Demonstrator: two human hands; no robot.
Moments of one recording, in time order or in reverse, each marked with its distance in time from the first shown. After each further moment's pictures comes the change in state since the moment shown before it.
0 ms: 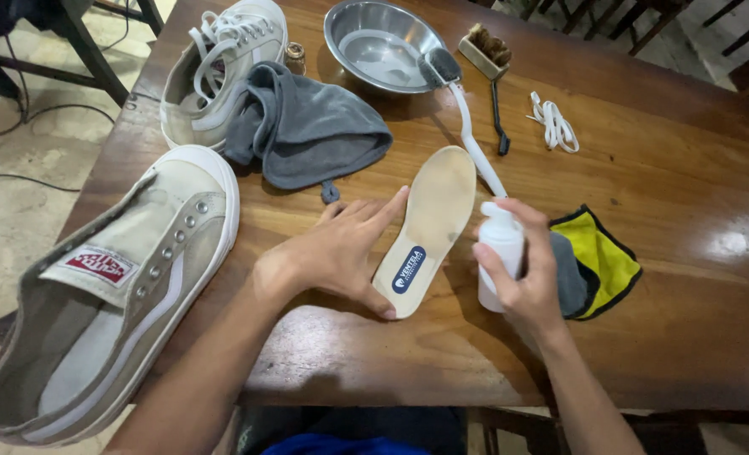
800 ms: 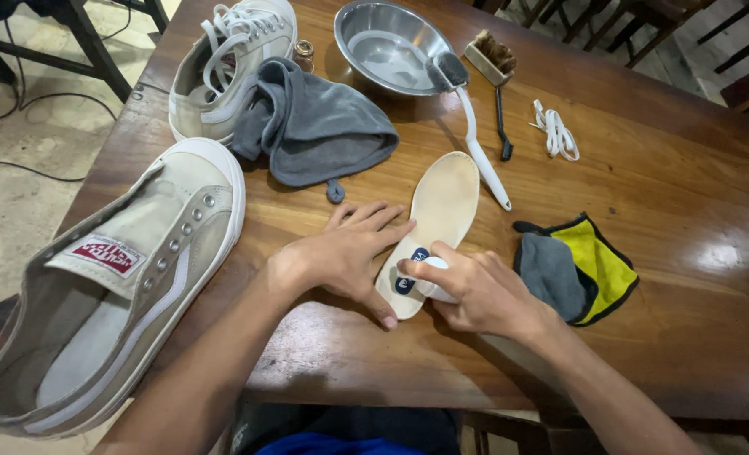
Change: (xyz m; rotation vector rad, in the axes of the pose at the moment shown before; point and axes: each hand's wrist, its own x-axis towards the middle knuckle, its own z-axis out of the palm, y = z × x) left_hand 0.003 -0.001 0.005 0.002 -0.117 -0.071; right_hand 0.017 -0.015 0.019 -0.779 -0.833 -0.351
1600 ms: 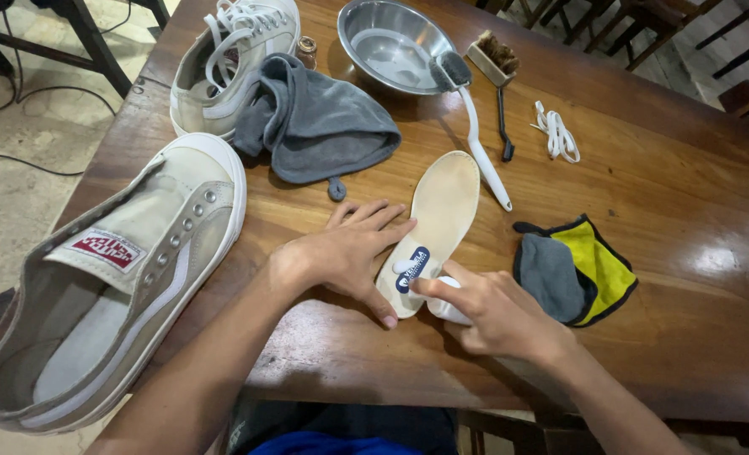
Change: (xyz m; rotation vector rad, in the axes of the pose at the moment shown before) left_hand 0.000 0.001 0.000 0.012 0.005 -0.004; right_hand -0.020 -0.014 -0.013 0.056 -0.051 0.016
